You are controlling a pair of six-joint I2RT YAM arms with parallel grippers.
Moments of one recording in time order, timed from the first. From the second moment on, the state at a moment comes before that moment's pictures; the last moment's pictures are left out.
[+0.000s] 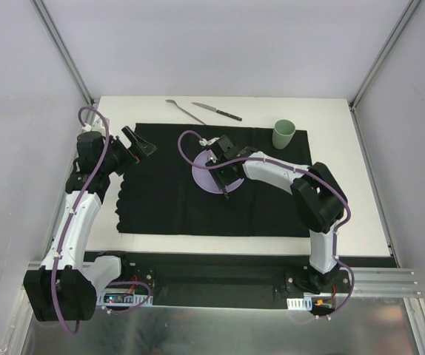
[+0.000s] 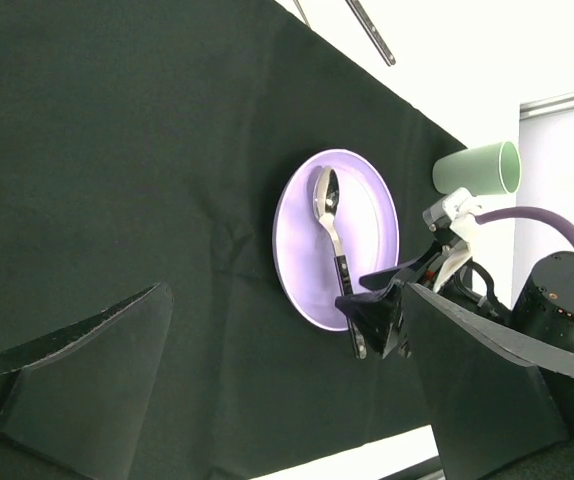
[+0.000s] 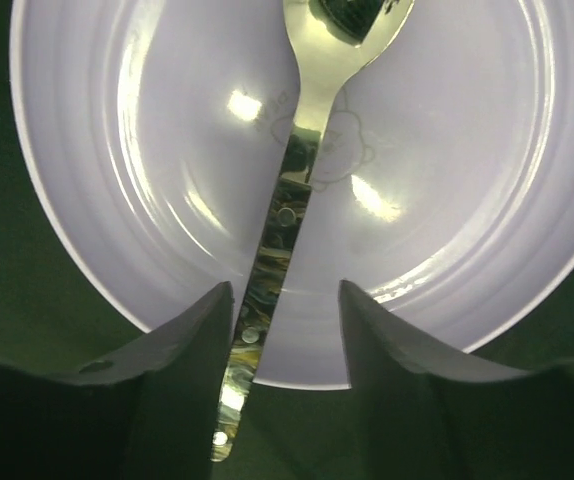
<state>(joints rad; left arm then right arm) 0.04 1.03 0.87 -0.34 0.37 -0.66 0.77 1.95 1.40 -0.52 0.10 0.11</state>
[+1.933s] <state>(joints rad) 0.15 1.01 0.82 -0.35 0.44 -0.64 0.48 2.28 2.12 -0.79 0.19 0.07</state>
